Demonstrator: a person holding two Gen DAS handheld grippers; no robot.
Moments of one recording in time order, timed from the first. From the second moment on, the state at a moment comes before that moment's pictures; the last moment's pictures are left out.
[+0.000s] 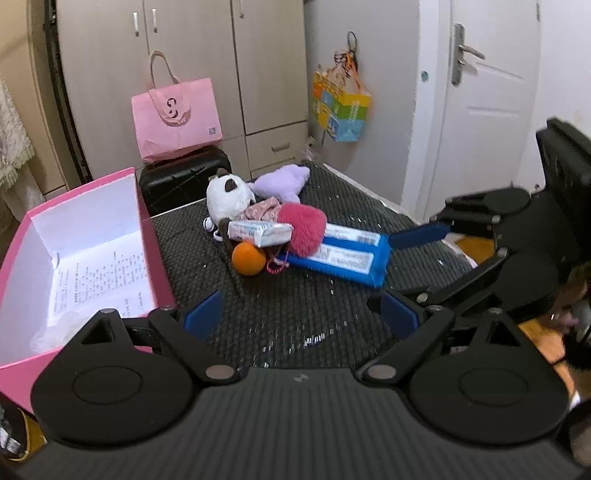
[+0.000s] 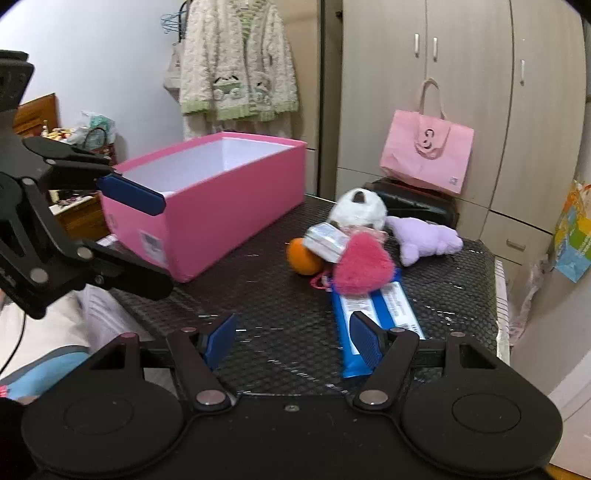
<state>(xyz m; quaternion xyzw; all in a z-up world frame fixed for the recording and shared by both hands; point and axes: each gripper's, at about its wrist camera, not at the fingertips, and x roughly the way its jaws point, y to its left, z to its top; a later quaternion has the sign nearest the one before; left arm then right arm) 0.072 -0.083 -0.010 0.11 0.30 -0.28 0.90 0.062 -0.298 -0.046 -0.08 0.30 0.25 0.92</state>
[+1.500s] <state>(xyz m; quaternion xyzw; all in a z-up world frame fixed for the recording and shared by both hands) 0.192 -0.142 -0.081 0.06 0.26 -0.20 0.94 0.165 -0.314 -0.092 -0.10 0.28 0.16 0.94</state>
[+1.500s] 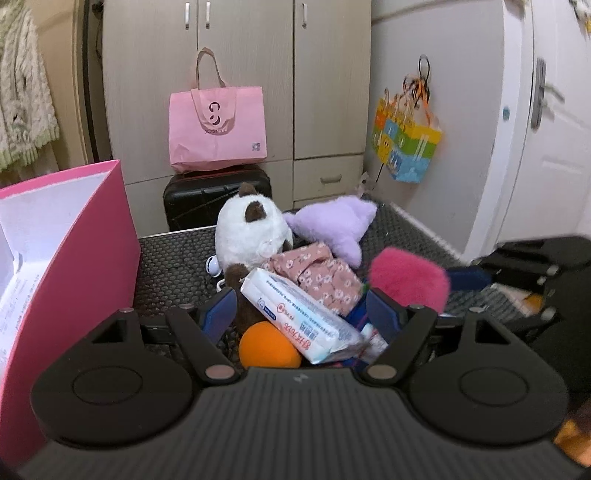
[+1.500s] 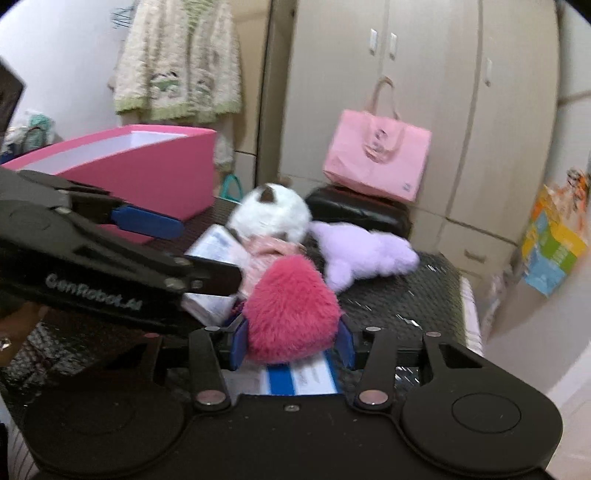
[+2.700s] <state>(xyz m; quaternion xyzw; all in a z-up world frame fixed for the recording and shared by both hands) 0.201 -0.151 -0.087 0.06 0.26 -0.19 0.94 0.179 -0.316 -0.104 -0.10 0.26 0.18 0.94</state>
